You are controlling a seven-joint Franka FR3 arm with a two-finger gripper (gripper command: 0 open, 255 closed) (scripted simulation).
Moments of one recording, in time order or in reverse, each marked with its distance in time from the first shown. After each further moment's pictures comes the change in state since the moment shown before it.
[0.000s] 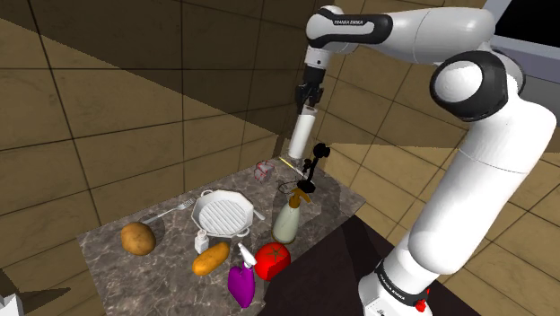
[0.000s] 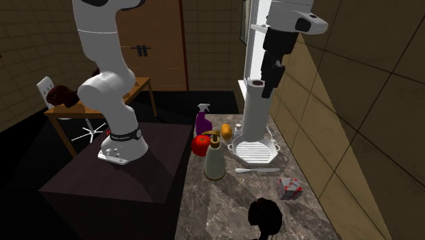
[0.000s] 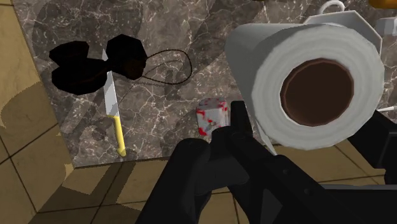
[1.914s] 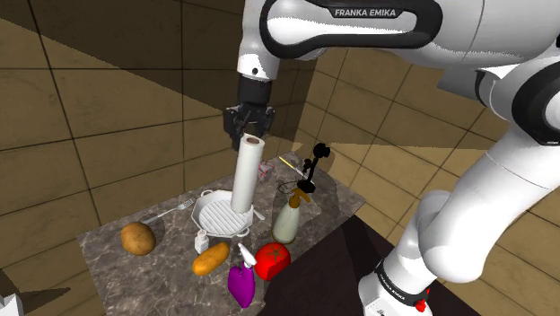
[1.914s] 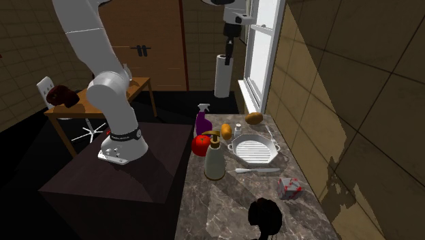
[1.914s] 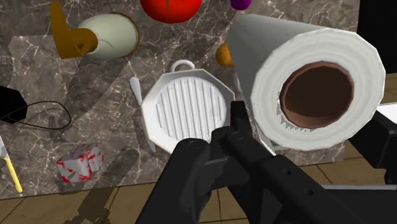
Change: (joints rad) arm 0.325 -0.215 0.355 -0.272 0.053 0.118 0.662
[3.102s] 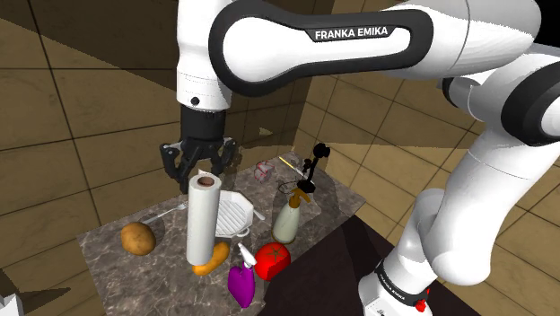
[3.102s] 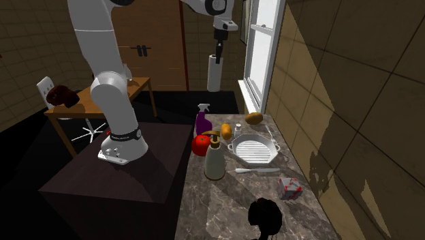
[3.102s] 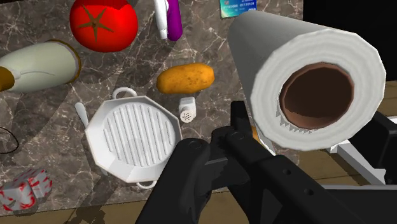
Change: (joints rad) arm 0.139 0.145 0.153 0.081 -0.016 0.095 0.289
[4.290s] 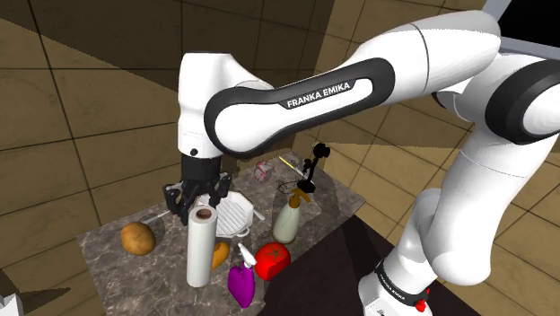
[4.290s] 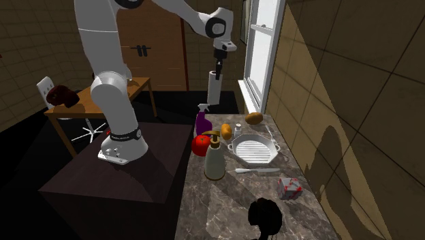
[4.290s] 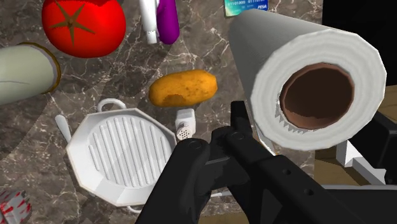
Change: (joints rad) arm 0.006 0.061 0.002 -0.168 -0.010 0.227 -0.012
